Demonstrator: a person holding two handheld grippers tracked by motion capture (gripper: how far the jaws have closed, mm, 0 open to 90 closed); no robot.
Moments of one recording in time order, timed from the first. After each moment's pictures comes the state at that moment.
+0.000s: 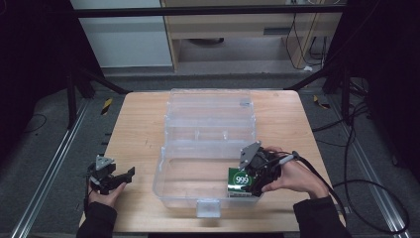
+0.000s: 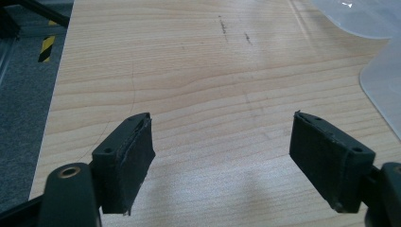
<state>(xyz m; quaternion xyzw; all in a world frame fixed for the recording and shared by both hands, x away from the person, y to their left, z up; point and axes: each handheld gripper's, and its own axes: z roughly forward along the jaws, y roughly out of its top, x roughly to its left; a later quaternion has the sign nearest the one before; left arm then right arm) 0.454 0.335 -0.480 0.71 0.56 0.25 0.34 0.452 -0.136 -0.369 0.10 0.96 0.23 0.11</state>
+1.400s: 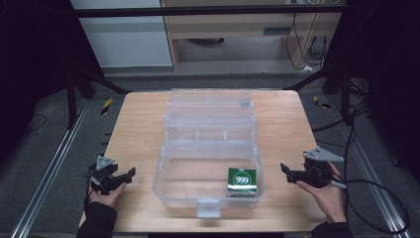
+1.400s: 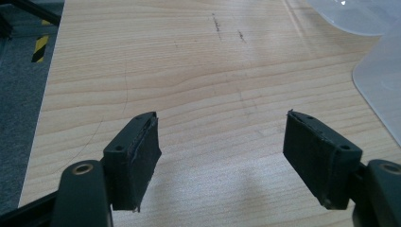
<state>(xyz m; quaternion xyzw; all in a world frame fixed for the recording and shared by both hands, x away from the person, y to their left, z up) 0.454 0.333 -0.481 0.71 0.56 0.25 0.35 0.444 -0.282 -0.445 0.47 0.74 0.39 0.27</state>
